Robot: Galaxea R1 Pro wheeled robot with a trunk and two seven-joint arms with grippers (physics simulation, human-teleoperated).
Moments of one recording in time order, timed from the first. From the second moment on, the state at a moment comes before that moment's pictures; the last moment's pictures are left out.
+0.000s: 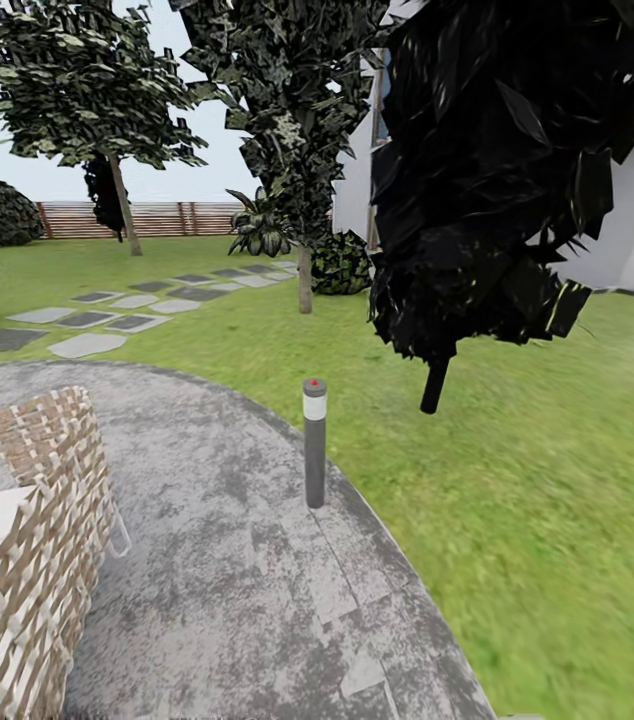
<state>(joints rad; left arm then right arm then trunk) -0.16 0.10 0.06 -0.43 0.11 -0.21 0.01 -0.08 -0.08 0.00 -0.57 0.00 -0.33 0.00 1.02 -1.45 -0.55</state>
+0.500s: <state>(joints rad) -0.16 0.10 0.06 -0.43 0.11 -0.22 0.01 -0.08 -0.08 0.00 -0.57 0.00 -0.33 0.00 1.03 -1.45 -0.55</state>
